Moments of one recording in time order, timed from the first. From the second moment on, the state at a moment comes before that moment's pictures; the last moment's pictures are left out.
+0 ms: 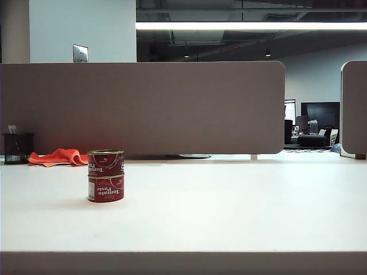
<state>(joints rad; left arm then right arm) -0.31 0.34 0.26 -0.06 0.01 0.07 0.49 0.35 0.64 -0.44 0.33 -0.05</state>
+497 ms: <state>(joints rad) -0.31 0.24 0.06 0.20 0.00 -0.06 0.50 0.23 0.23 -0.10 0.21 -0.02</state>
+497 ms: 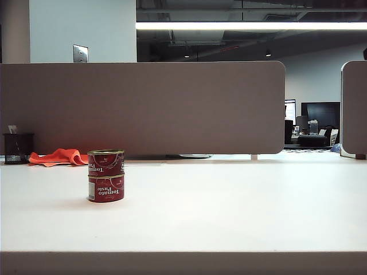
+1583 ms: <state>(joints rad) -0.30 0.00 0.02 -0.06 -0.01 0.05 0.49 0.00 0.01 -0.08 0.26 0.00</state>
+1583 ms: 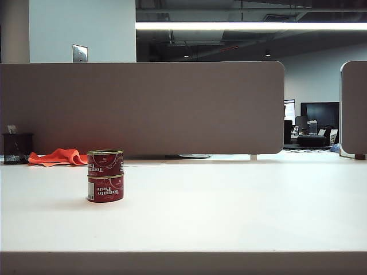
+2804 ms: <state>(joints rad) 0.09 0.00 0.00 -0.03 0.15 -0.02 0.49 0.00 0.01 -0.10 0.26 0.02</state>
